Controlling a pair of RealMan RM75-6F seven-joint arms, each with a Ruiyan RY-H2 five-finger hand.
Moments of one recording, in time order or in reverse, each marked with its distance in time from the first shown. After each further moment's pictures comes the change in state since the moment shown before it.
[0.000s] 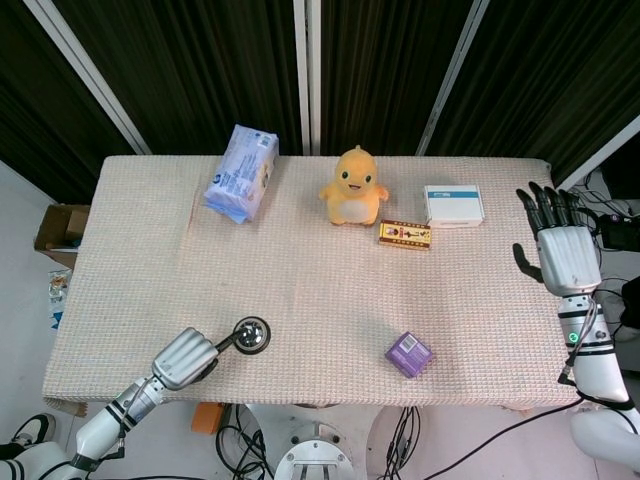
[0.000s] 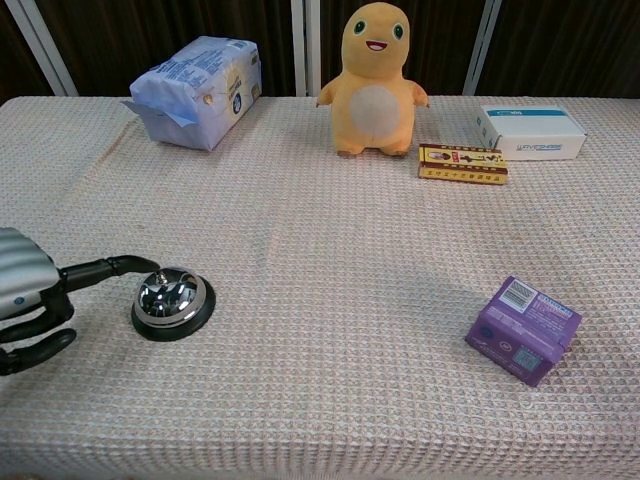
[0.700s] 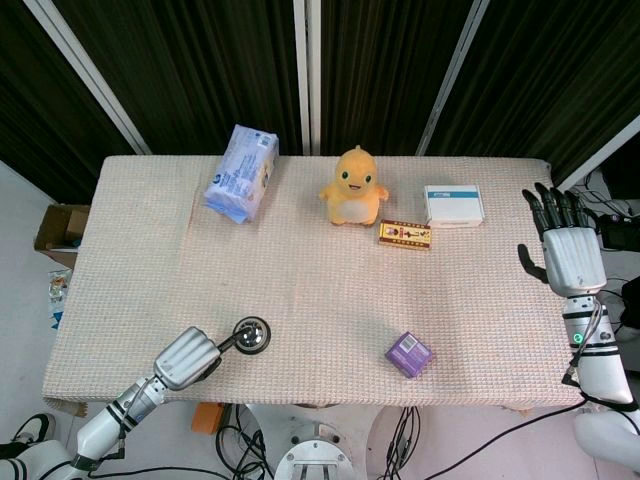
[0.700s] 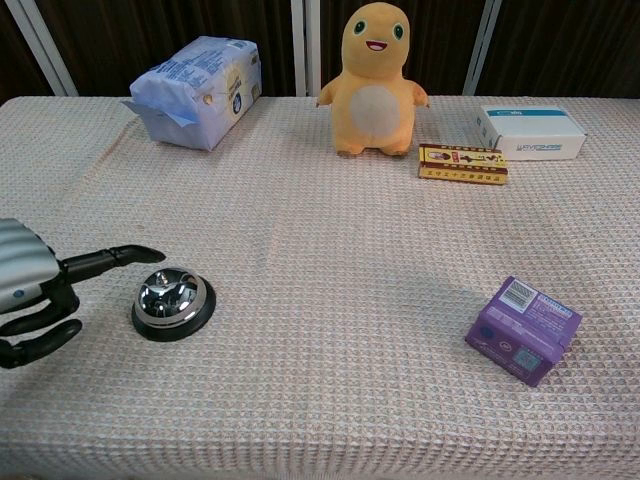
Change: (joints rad) left arm 0.002 -0.018 0.004 0.032 0.043 0.048 -0.035; right arm -0.009 0.000 -0.002 0.016 -0.001 0.000 0.021
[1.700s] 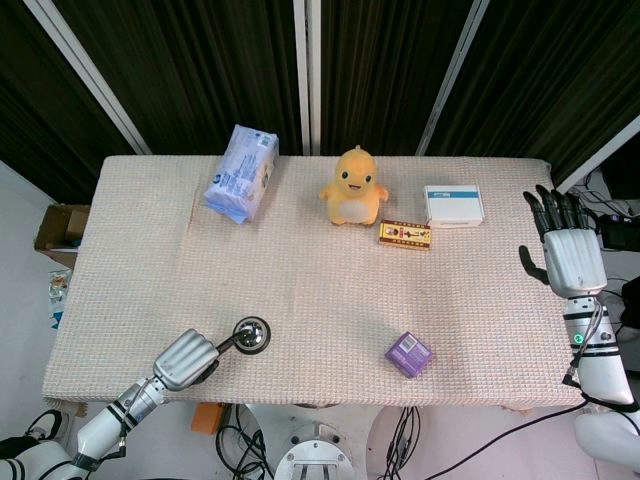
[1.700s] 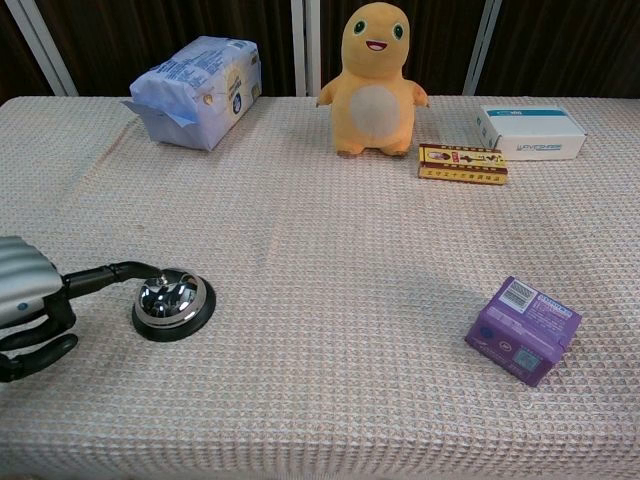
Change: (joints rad) left arm -0.011 0.021 0.002 -0.043 -0.064 -0.081 0.009; right arm -0.004 0.000 0.000 0.003 0.009 -0.010 -0.004
